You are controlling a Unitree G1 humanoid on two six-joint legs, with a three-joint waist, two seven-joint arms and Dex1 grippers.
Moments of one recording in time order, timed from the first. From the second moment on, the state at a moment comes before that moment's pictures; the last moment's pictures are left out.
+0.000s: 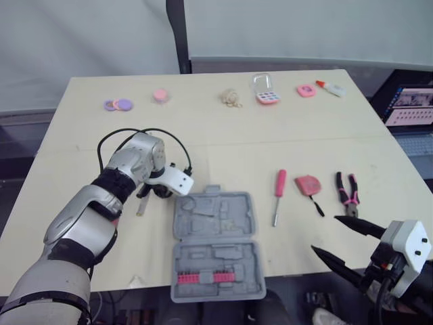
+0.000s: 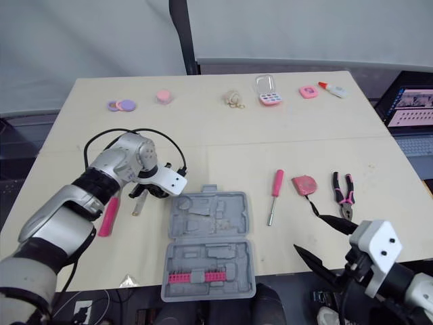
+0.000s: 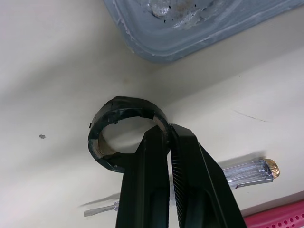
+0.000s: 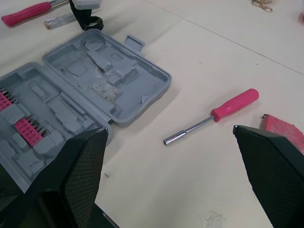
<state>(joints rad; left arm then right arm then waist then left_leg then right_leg) -1.10 0.57 -0.71 0.75 0.64 -0.04 -1.37 0.59 -0.65 -0.63 -0.83 0.59 0.46 0.85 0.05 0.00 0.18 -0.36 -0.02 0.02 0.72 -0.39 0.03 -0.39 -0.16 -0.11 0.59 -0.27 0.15</state>
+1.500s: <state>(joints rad) -1.01 0.70 -0.73 0.04 0.12 1.14 -1.34 0.61 -0.77 -0.73 -0.78 0.64 0.49 0.91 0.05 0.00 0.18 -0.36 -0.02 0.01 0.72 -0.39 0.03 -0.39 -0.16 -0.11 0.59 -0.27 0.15</state>
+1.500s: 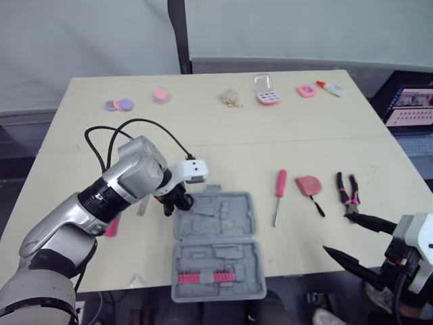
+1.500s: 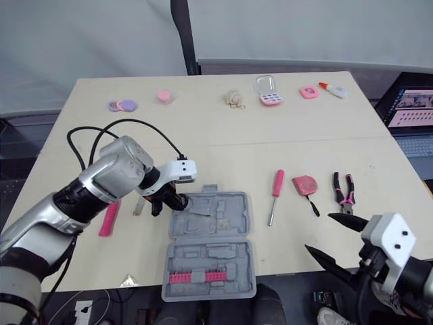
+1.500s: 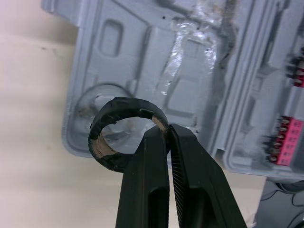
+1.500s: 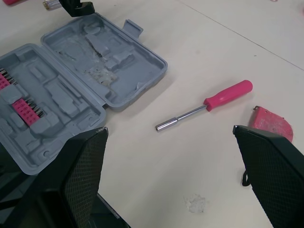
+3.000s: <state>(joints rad) -1.00 0.66 -0.73 0.16 0.08 1.06 -1.28 0.62 -0.77 -0.79 -0.80 0.67 0.51 0.91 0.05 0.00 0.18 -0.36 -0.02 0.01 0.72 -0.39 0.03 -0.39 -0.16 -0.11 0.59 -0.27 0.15</state>
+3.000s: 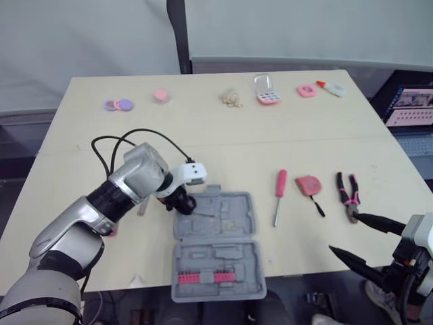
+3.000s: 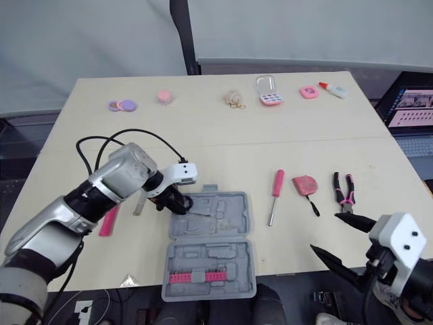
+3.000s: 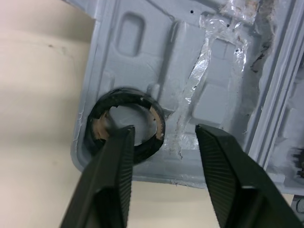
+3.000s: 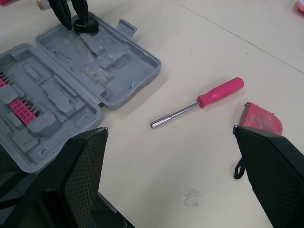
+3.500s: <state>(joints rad) -0.95 0.80 -0.51 -0.05 -0.09 1.14 -1.30 0.61 -0.76 -0.78 -0.81 0.67 0.51 0.91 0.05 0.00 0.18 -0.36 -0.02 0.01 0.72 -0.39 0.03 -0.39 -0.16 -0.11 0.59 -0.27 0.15</state>
